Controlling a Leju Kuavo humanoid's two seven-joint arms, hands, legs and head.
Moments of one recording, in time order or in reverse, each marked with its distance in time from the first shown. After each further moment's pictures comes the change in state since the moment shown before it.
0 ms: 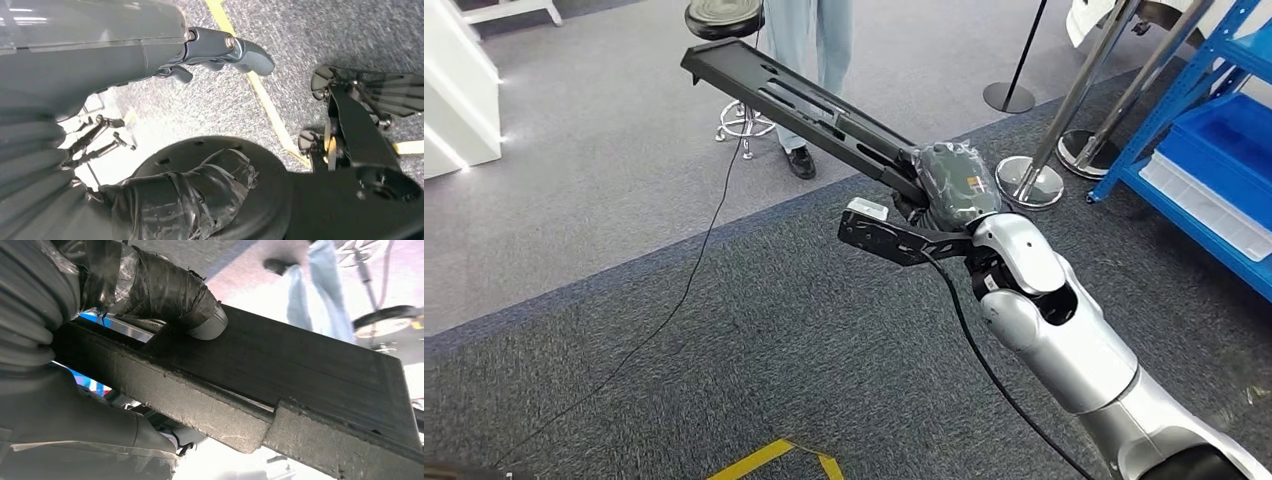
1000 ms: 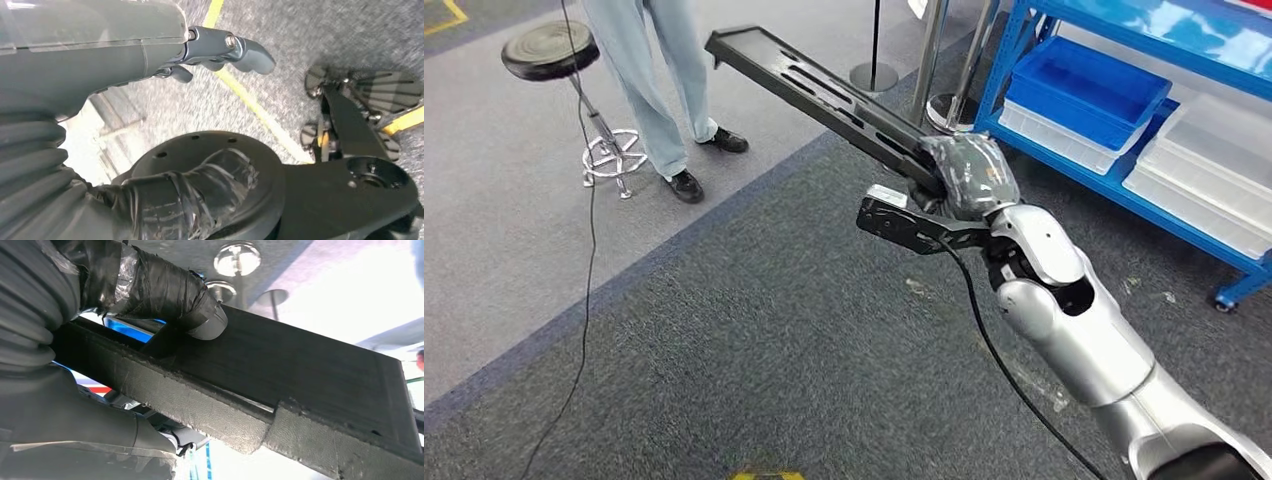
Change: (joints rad) left arm -0.006 -0.012 -0.016 0.000 -0.001 -0.003 0.003; right arm -0.012 -0.038 -0.030 0.012 -0.021 -0.002 -0.014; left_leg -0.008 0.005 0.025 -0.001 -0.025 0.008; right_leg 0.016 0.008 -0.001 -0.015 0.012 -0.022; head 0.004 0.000
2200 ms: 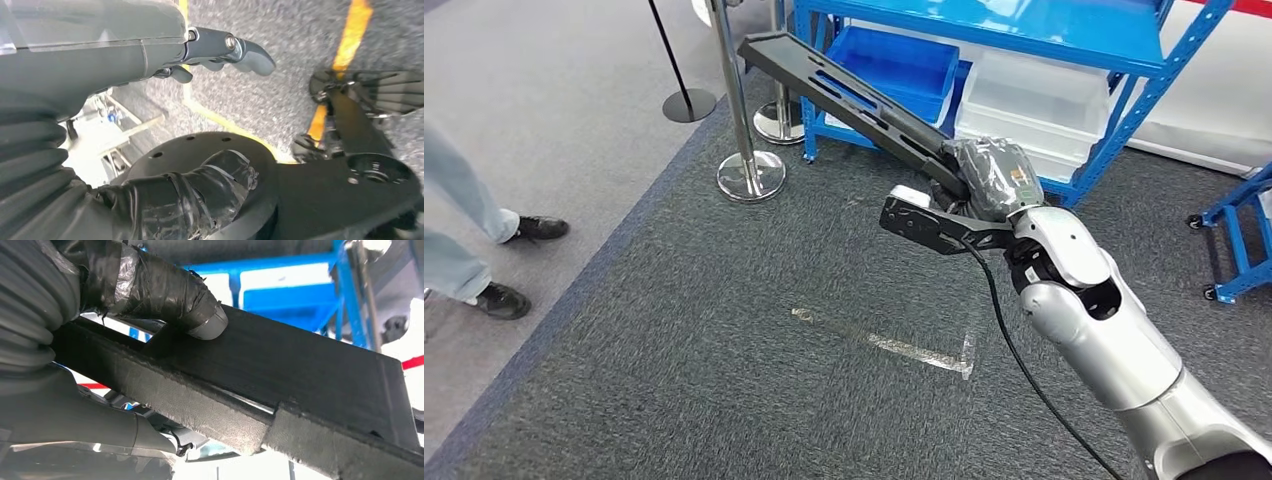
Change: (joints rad) left arm -0.007 0.006 -0.009 0.000 -0.004 0.009 0.018; right arm 0.013 -0.075 -0.014 -0.040 -0.029 0.033 0.025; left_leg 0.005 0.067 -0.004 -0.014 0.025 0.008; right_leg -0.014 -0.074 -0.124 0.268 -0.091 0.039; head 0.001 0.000
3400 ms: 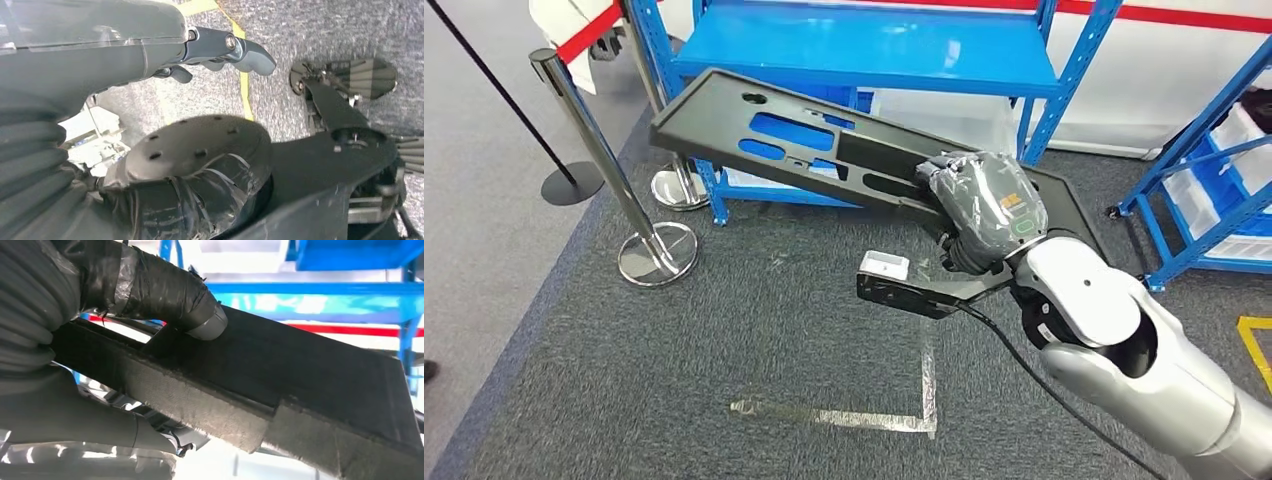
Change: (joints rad) left arm 0.001 0.002 -0.003 0.000 -0.022 -0.004 0.016; right arm -0.054 -0.140 0.176 -0.320 0.046 0.092 0.124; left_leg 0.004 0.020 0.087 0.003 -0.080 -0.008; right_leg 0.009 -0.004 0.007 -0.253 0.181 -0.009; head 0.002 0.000
